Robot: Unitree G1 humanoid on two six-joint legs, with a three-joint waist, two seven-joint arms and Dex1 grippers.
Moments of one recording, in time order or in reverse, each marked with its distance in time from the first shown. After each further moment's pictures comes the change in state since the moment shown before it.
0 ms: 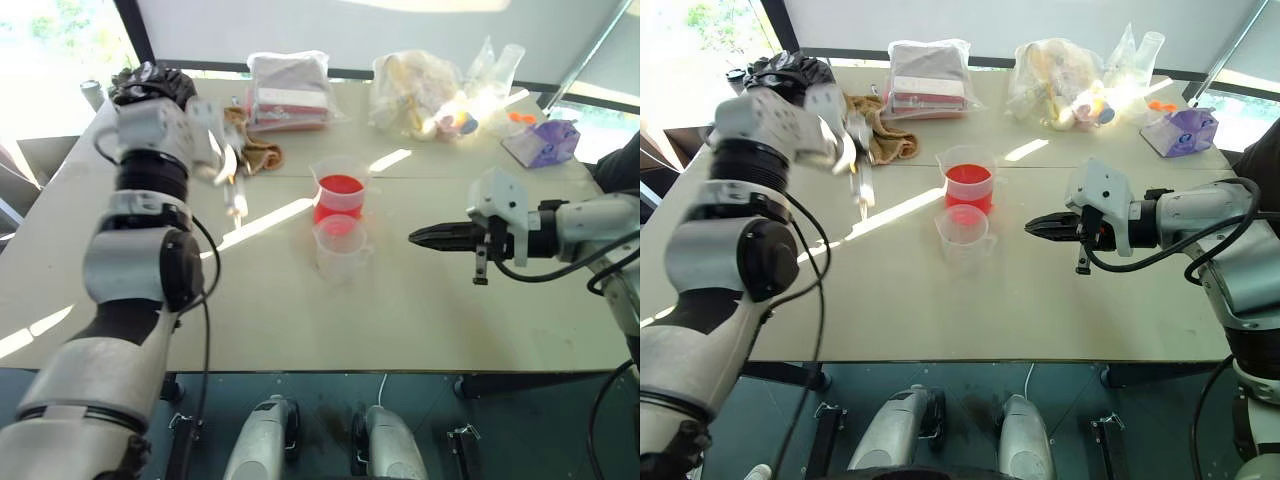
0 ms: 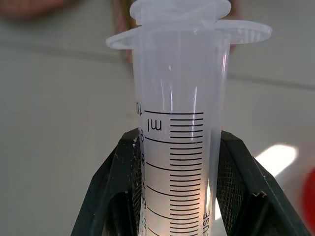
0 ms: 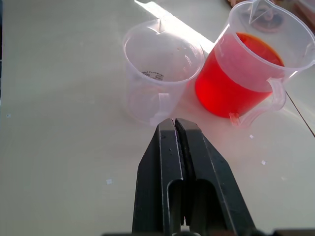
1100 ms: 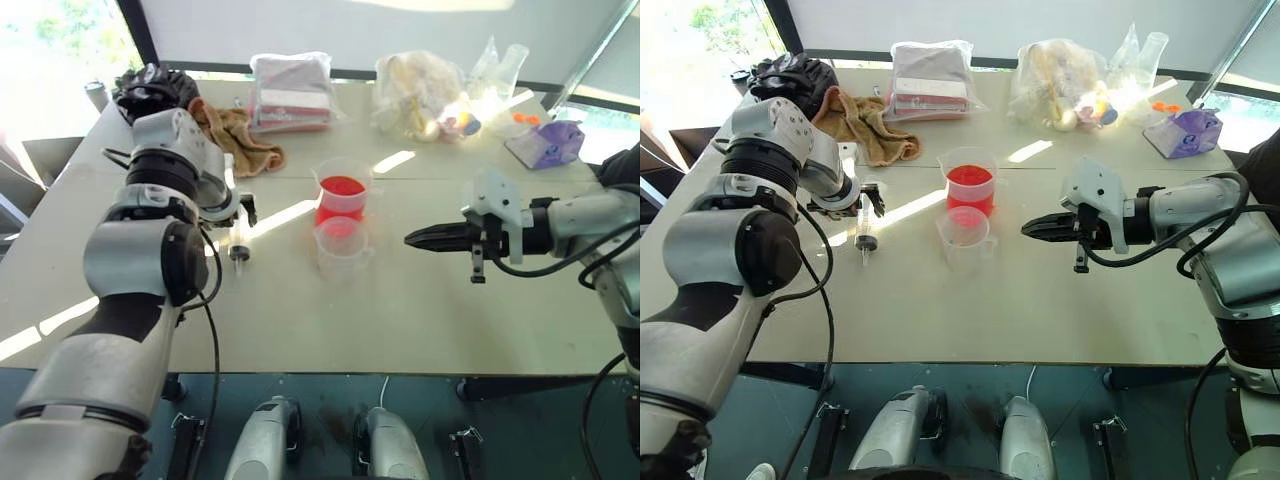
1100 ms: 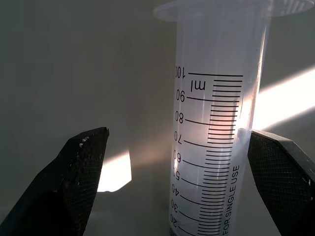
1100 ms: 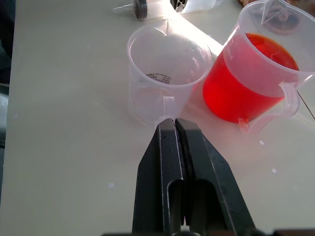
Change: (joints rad) left arm -0.008 -0.074 0.096 0.325 0.011 0.262 0.403; right arm -0.057 0.015 0.041 0.055 -0.016 -0.009 0.070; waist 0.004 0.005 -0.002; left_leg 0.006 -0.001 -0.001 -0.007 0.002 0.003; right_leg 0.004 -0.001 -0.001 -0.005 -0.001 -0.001
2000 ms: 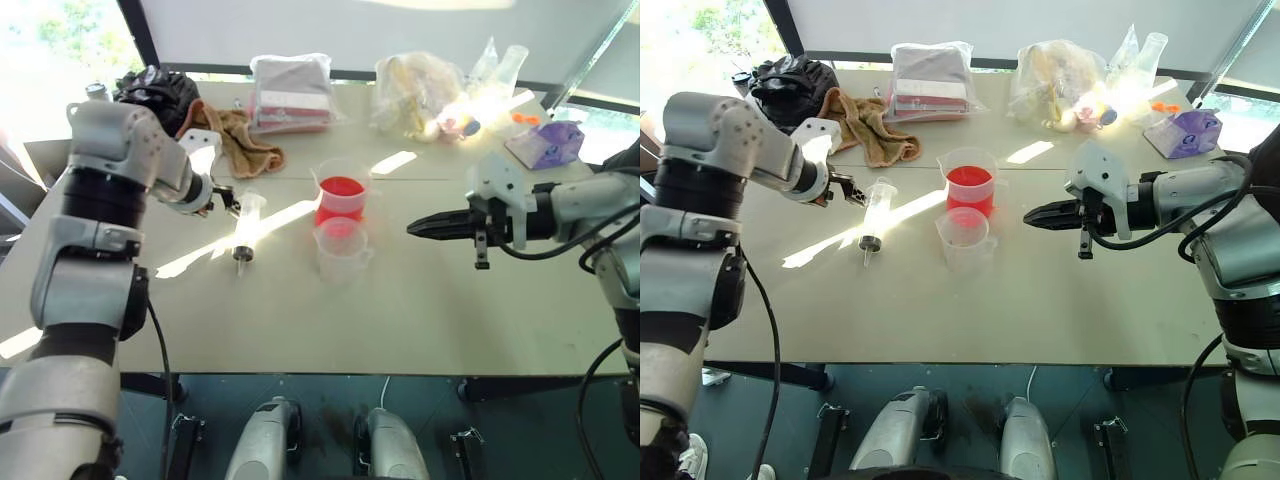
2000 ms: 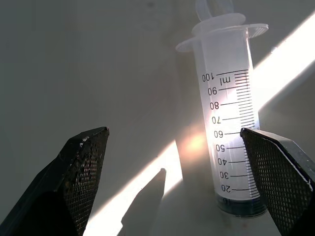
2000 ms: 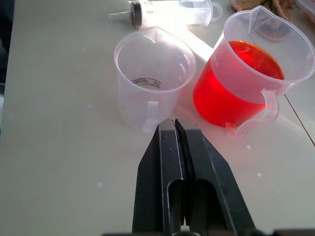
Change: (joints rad) left arm 0.166 0.246 -0.555 -0.591 -0.352 0.225 -0.327; right arm -0.082 0.007 0.025 0.096 -0.025 -0.037 0.058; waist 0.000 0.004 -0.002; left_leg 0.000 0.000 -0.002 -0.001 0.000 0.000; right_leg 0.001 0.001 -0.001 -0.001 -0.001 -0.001
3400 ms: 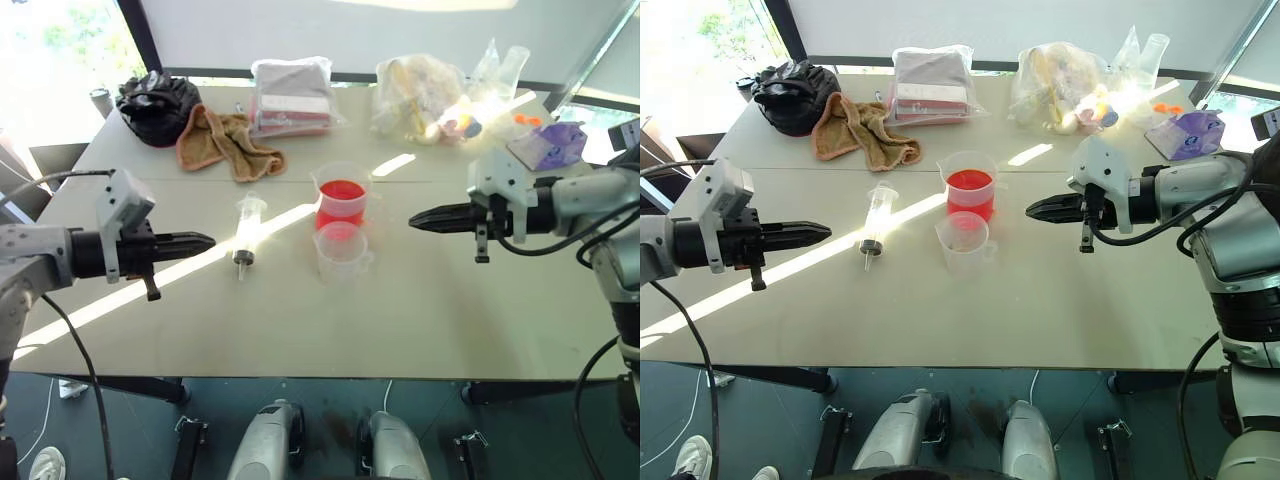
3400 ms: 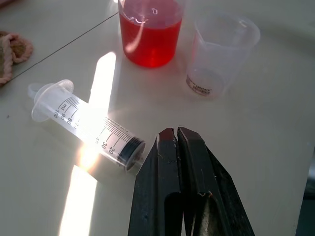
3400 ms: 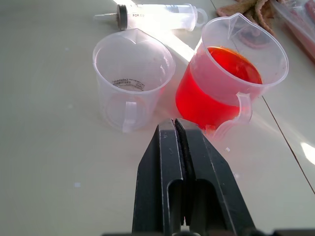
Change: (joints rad) left arm 1.016 0.447 0.481 -0.861 -0.070 -0.830 -1.060; right arm -0.026 0.013 0.009 0.072 -0.038 -0.081 0.011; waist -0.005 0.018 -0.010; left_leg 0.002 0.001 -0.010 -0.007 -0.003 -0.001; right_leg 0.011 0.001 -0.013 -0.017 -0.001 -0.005
